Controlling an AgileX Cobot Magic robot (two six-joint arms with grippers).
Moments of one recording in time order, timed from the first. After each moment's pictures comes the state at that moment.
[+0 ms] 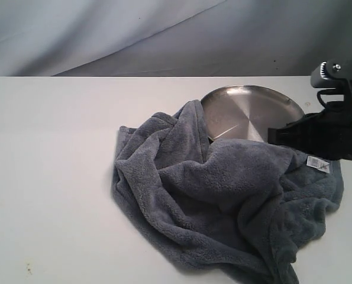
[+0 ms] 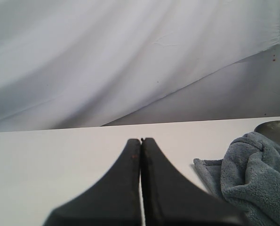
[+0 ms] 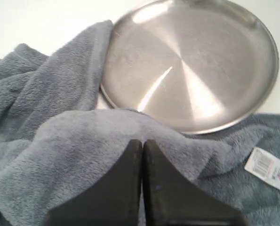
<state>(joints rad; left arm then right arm) -0.13 0.00 0.00 -0.06 0.10 0.06 0.46 1.32 -0.63 -0.08 0.07 0.25</state>
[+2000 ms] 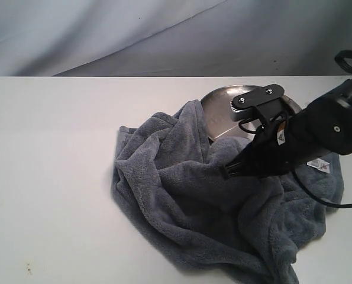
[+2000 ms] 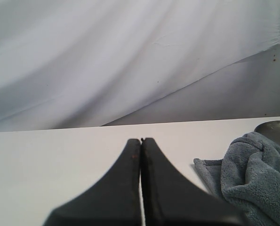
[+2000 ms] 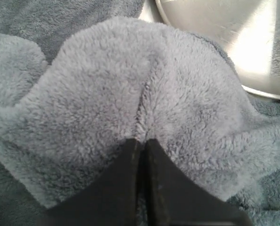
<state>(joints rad) -0.13 0.00 0.00 -0.06 0.10 0.06 0.62 1.63 -0.88 -0.12 0.41 0.15</state>
